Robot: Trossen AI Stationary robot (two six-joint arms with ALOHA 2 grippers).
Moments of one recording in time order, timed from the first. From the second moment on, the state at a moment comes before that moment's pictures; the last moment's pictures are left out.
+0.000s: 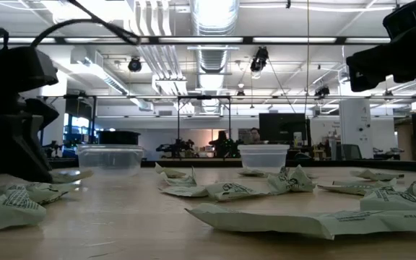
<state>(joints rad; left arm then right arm) -0.73 1.49 0.54 -0.12 -0.61 -0.73 0.08 0.28 0.01 0.21 -0.09 0.01</state>
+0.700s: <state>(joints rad) -0.59 1.25 0.57 -0.33 -0.97 -0.49 0.08 0.29 0.01 0.22 -0.09 0.01</state>
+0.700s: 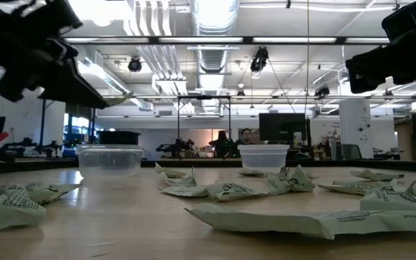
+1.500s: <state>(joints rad) -0.35 1.22 0.57 -0.40 -0.73 -0.36 0.08 0.29 0.01 0.21 -0.09 0.01</state>
